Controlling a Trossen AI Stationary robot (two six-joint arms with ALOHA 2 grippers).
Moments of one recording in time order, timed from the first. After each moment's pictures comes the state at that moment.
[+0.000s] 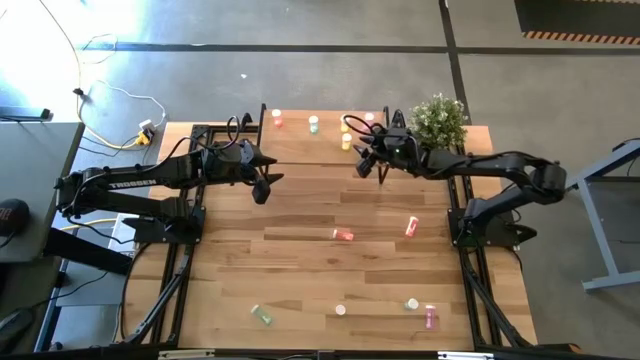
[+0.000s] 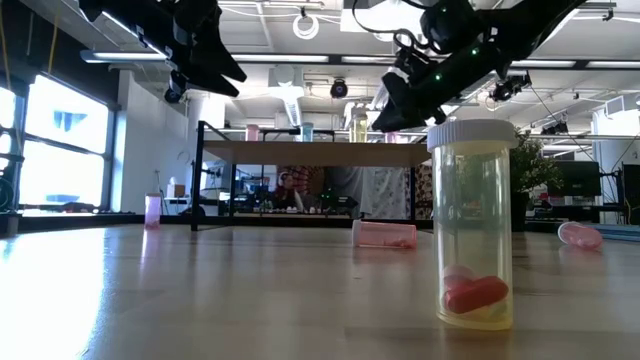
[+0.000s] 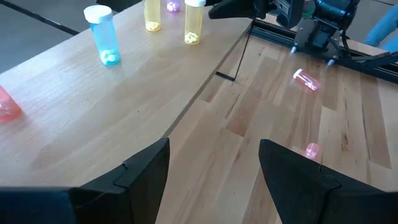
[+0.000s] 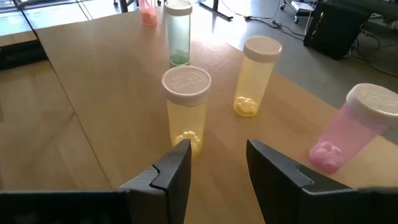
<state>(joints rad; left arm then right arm) 0.38 0.97 0.73 -0.26 -0.13 -0.18 -0.41 1.36 0.77 0.19 0.24 0.05</state>
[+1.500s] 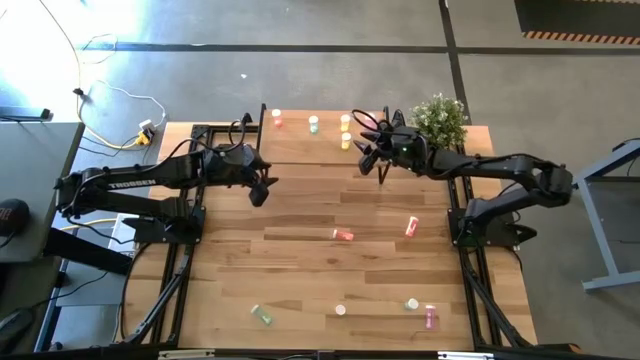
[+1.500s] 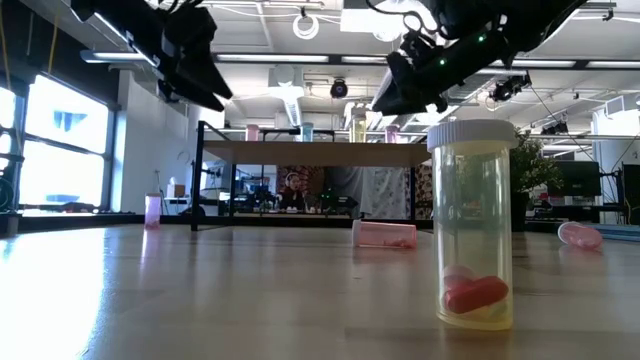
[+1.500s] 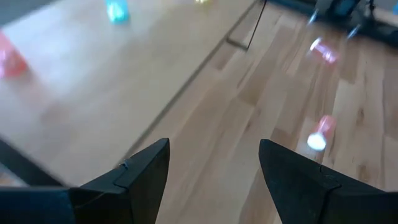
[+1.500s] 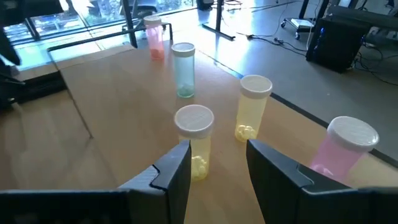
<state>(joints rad) 0.38 0.96 0.73 -0.41 -0.14 -0.22 -0.40 1.29 0.77 0.20 0.24 0.08</state>
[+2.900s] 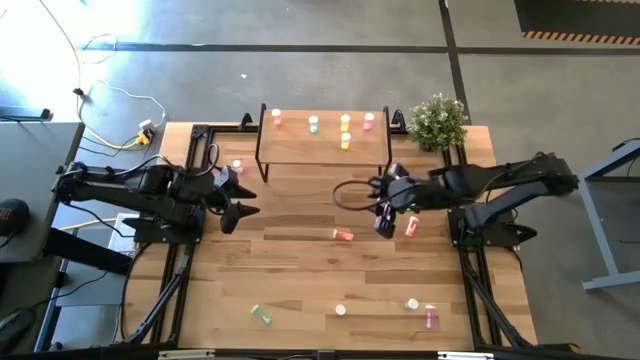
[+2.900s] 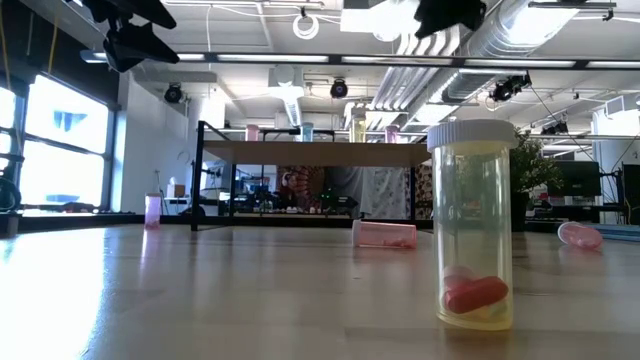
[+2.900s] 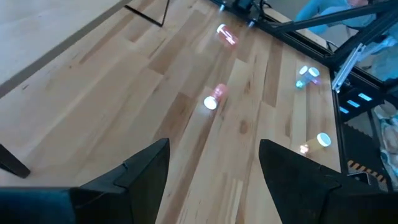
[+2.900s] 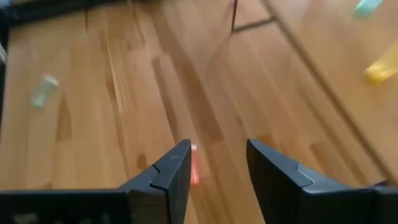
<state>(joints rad) 0.02 0.73 0.76 -0.62 -0.16 -0.52 0.18 1.28 1.25 -0.79 0.31 0.39</state>
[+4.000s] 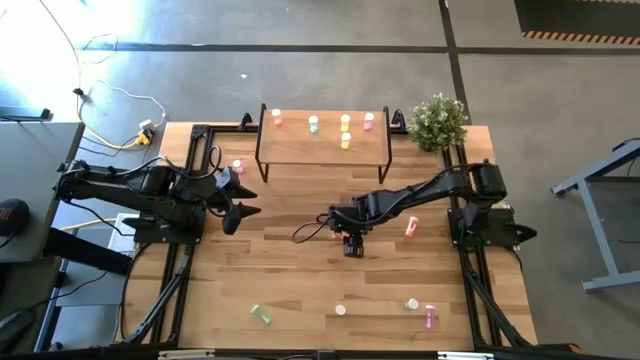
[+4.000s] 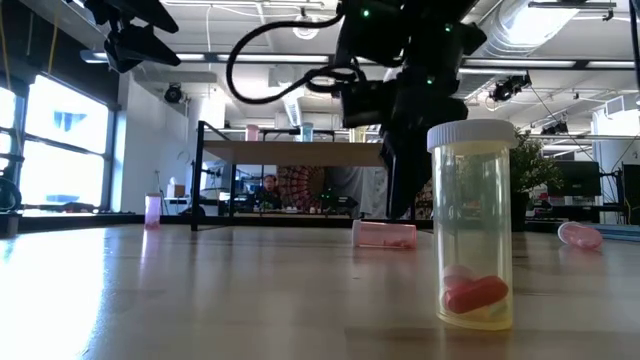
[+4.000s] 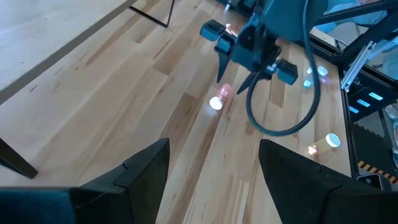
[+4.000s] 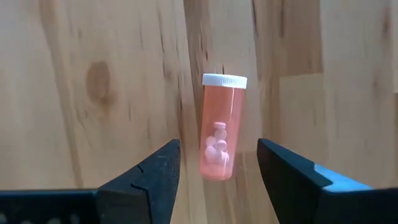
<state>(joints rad) 0.00 0.74 0.76 -0.62 -0.19 -0.52 0.08 1.86 1.23 -0.63 -0.02 0.18</state>
